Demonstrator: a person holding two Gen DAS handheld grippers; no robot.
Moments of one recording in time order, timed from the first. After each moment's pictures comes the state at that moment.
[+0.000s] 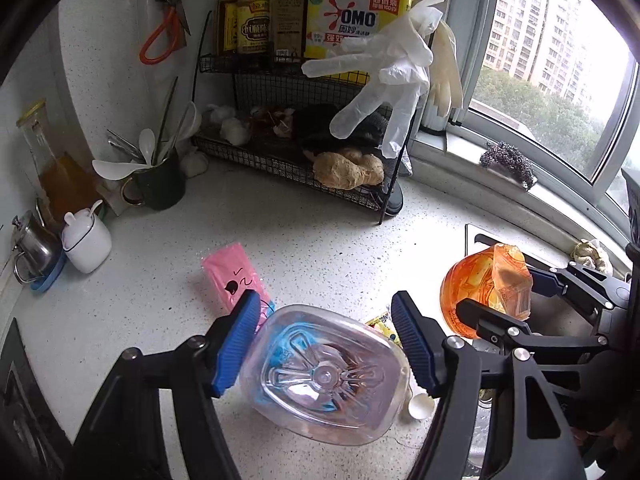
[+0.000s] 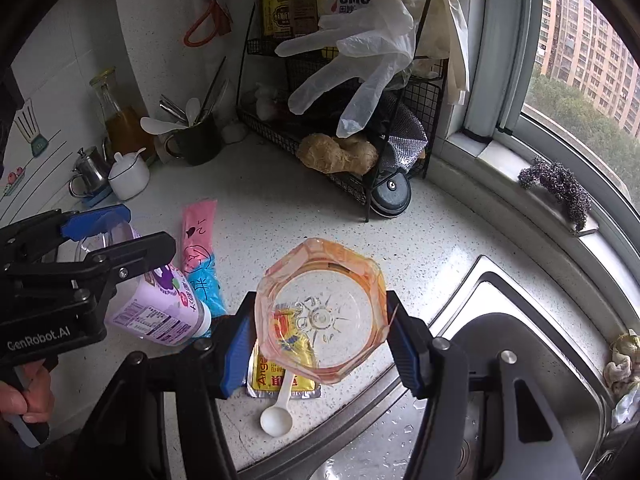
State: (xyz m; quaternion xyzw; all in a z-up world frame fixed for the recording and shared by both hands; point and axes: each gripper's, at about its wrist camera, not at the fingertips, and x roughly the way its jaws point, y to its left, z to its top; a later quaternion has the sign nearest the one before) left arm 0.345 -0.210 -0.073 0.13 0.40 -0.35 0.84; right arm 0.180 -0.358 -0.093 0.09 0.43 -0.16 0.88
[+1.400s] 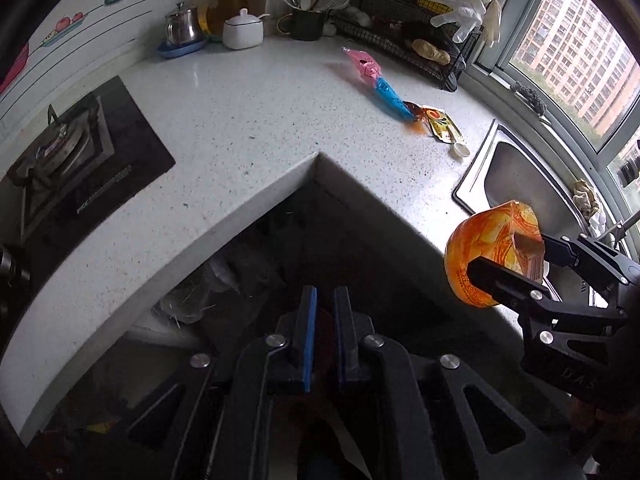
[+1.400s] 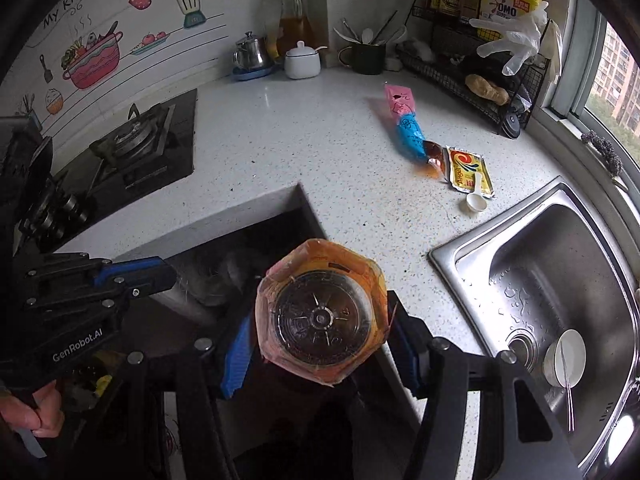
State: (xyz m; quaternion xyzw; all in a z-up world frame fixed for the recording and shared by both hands) left arm 0.108 0.051 -0.146 0.04 0.51 -0.22 0.83; right arm 0.031 -0.127 -0.133 0.03 0.48 -0.02 0.88
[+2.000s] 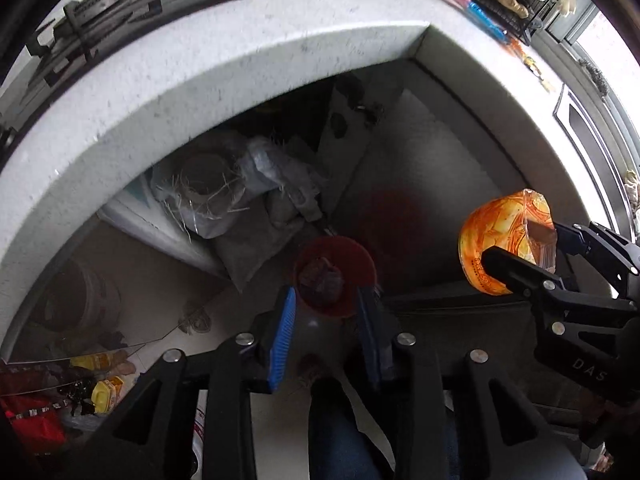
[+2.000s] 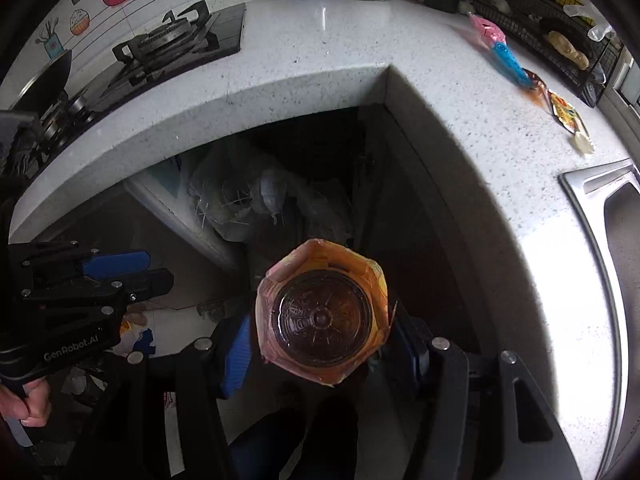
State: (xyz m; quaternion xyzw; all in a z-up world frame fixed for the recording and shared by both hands) left arm 0.088 0.110 -0.278 0.02 0.60 -0.15 0.79; right arm 0.038 -0.069 -0.248 0.00 0.55 0.05 0.83
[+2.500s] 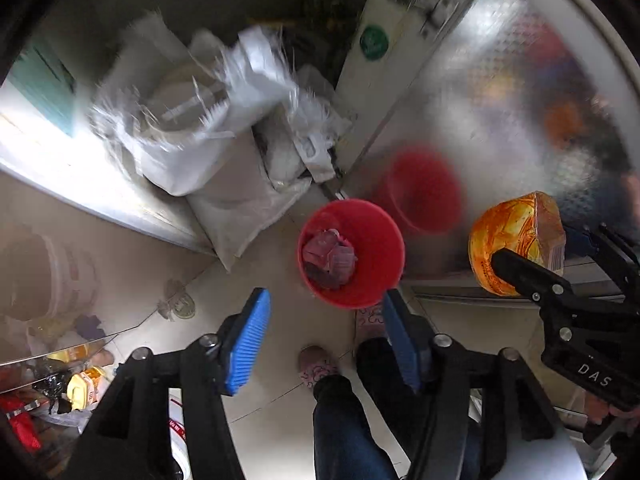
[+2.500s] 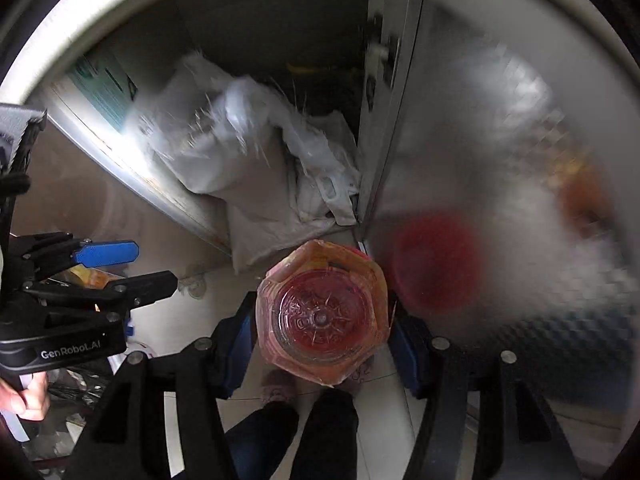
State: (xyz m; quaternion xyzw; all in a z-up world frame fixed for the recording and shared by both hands) left arm 0.110 0.109 -0.447 0.01 0.64 -0.14 0.76; right arm 0.063 -0.067 -0.406 -0.01 0.59 0.05 0.80
